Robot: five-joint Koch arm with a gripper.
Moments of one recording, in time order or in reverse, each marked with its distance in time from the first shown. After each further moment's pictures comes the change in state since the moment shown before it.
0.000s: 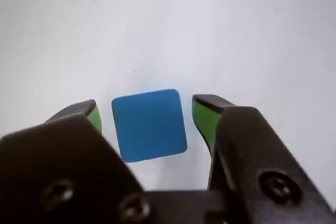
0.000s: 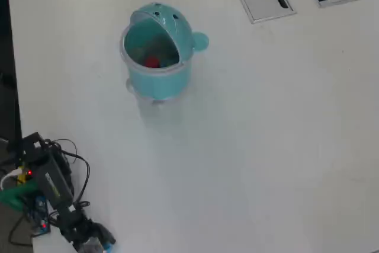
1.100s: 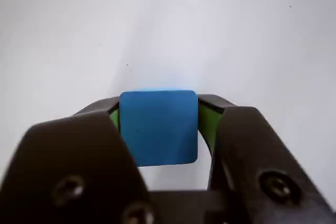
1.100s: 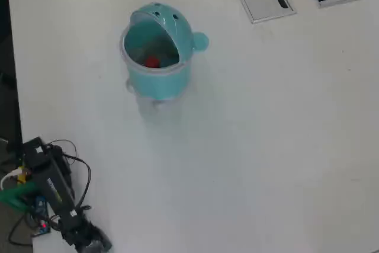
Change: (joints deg) arm 0.2 -4.3 -0.4 -1.1 -4.0
